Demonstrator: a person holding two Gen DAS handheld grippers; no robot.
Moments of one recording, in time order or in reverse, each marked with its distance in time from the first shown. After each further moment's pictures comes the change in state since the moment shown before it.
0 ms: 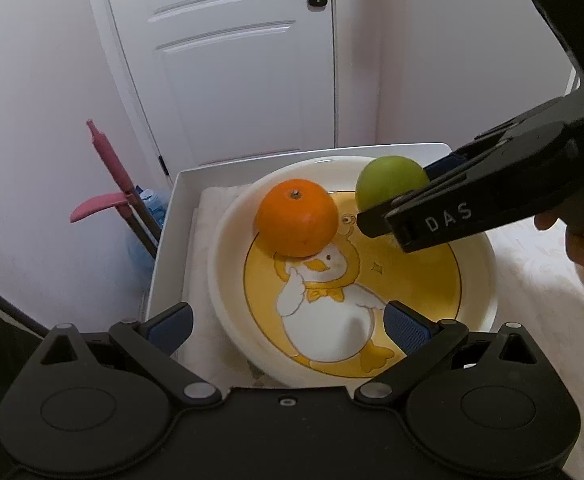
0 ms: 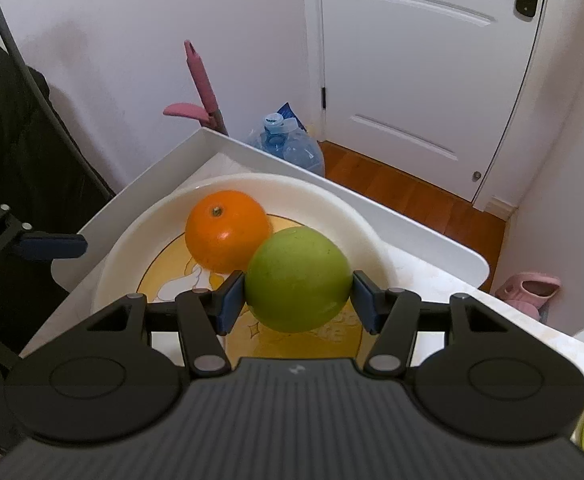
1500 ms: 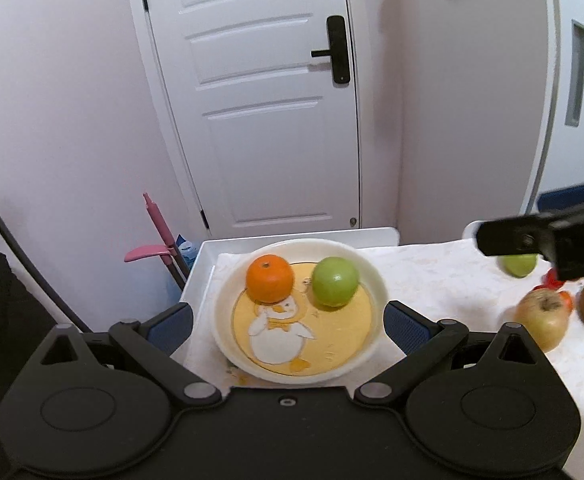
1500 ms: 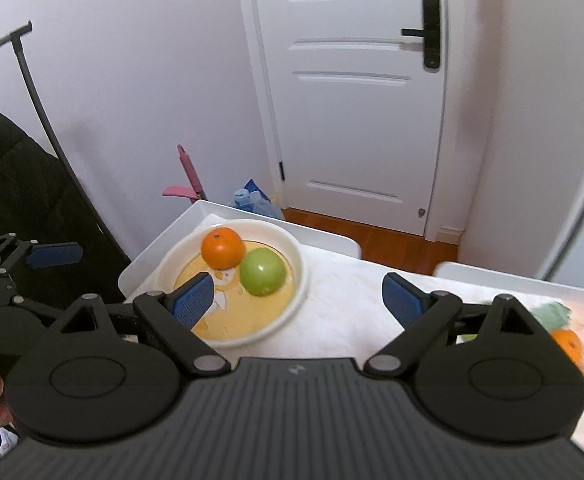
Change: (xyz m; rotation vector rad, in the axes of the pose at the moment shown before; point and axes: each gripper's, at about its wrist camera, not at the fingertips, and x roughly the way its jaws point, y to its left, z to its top) left arm -0.133 -0.082 -0.002 -0.079 -0.191 0.136; right arm -0.210 -0.028 -0.078 0.149 -0.246 -0.083
